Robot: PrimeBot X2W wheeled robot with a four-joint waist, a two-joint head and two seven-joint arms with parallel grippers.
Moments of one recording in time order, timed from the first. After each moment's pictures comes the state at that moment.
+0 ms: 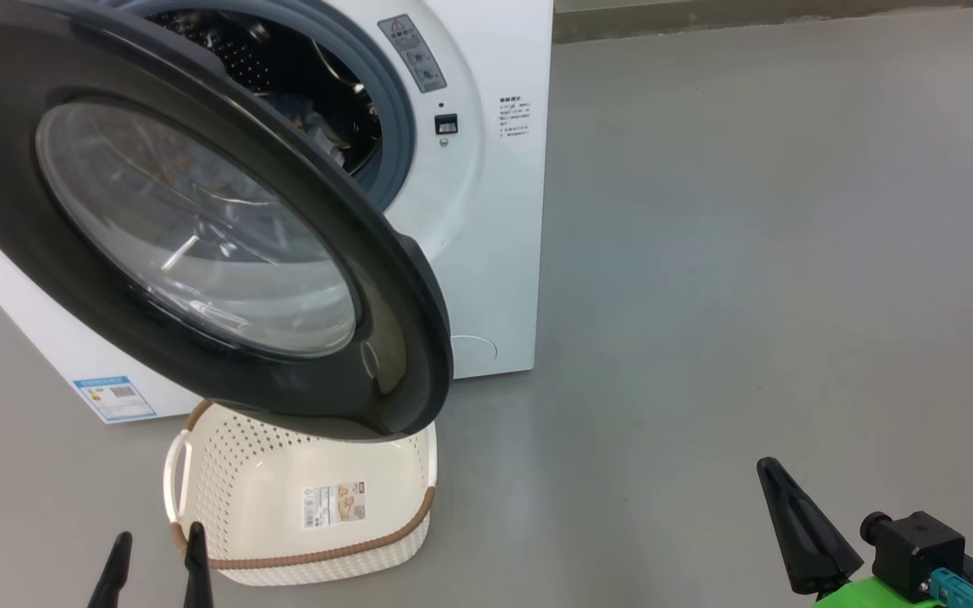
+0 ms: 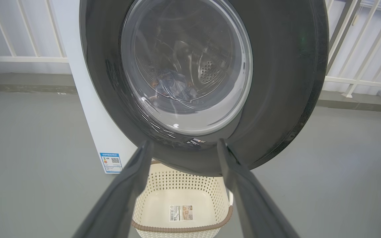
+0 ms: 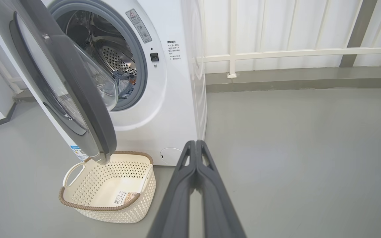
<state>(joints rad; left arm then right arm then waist) 0.22 0.20 -0.13 -0.11 -0.37 0.13 -0.15 0.12 -0.05 0.01 -0.09 0.18 0.13 -0.04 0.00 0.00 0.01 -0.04</state>
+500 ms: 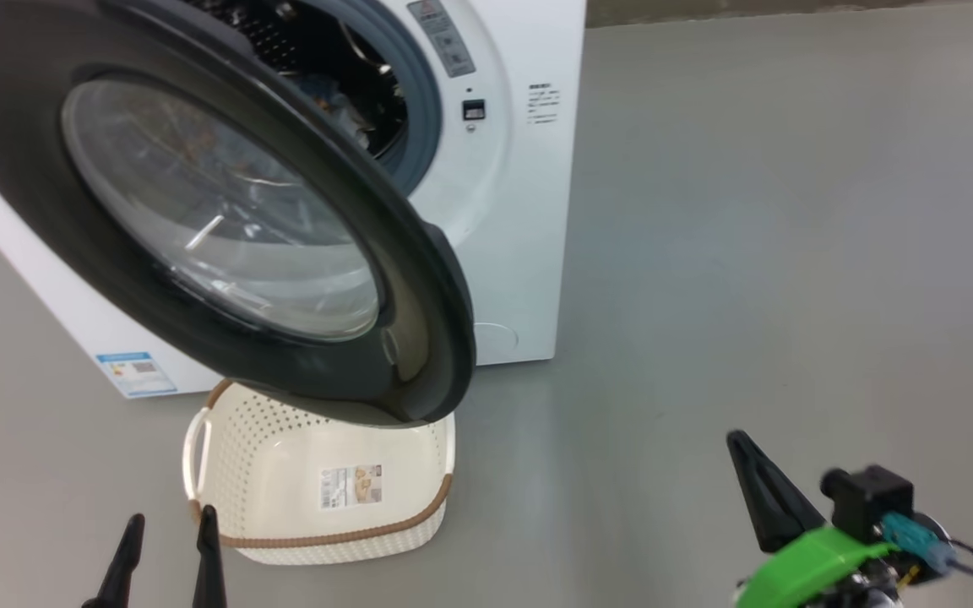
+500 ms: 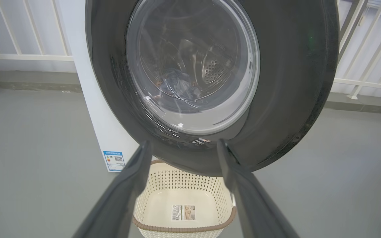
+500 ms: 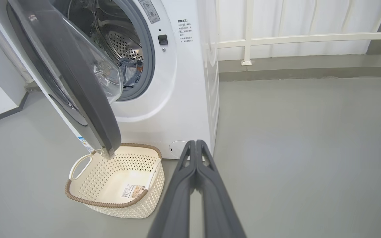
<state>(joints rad) 0.18 0.20 -0.15 -0.09 -0.38 0.13 -0.15 -0.01 -0.05 0.03 0.10 0.19 0.13 -0.07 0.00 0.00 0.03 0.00</state>
